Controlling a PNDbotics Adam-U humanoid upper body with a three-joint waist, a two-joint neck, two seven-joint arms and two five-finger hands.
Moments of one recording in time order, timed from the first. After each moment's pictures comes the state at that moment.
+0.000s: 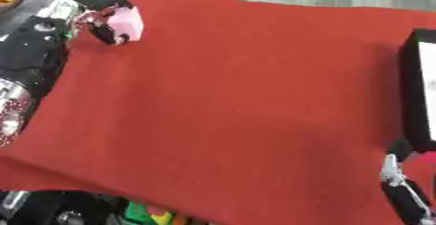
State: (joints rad) left arm -1.07 0.62 0.22 -0.45 -1.58 -0.31 -0.13; right arm -0.18 -0.50 0.52 -1.98 0.98 0.50 -0.51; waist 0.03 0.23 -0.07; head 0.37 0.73
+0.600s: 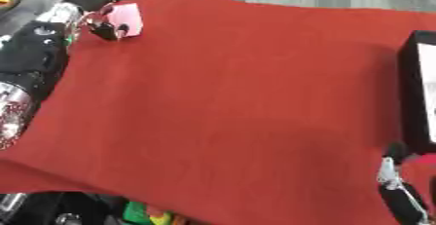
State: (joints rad) left arm -1.06 0.63 0.23 -0.40 -1.48 -0.29 -0.08; right arm -0.18 -0.49 0.53 -1.98 0.97 0.50 -0.51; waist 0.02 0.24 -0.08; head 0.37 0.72
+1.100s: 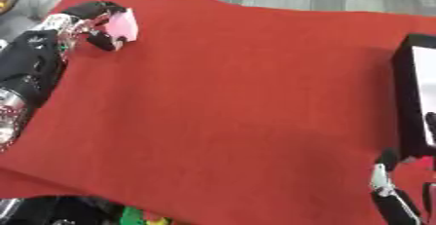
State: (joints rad) left arm -1.07 0.64 0.22 -0.39 -1.39 -0.27 -0.13; right arm -0.18 -0.48 0.54 -1.98 0.97 0.50 -0.51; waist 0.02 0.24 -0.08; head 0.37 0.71
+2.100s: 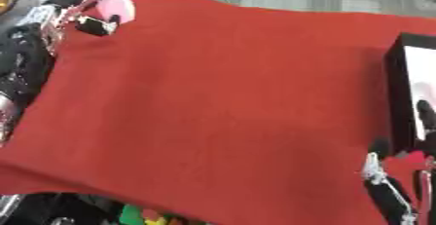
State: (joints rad) left arm -0.99 0.64 0.24 -0.58 -1.14 -0.45 -0.07; right arm -0.18 -0.50 0.54 -1.98 0.96 0.49 -0.49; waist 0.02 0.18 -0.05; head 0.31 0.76
